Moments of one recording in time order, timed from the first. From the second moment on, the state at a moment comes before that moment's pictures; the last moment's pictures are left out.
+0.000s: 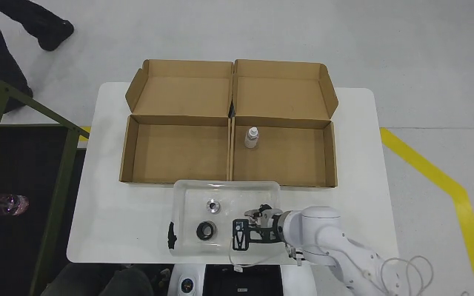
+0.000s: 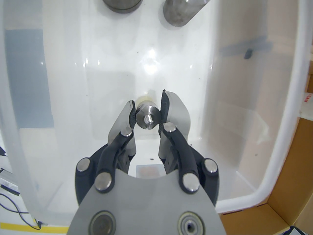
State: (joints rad) left arm -0.19 -0.18 -0.57 -1.44 2.04 -0.23 0.13; right arm -1.26 -1.08 0.86 -2.07 -1.40 -0.77 0.95
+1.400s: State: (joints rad) left arm -0.19 -0.18 -0.57 -1.44 2.04 -0.23 0.13; right arm -1.28 -1.06 1.04 -2.13 -1.33 -0.64 0.41
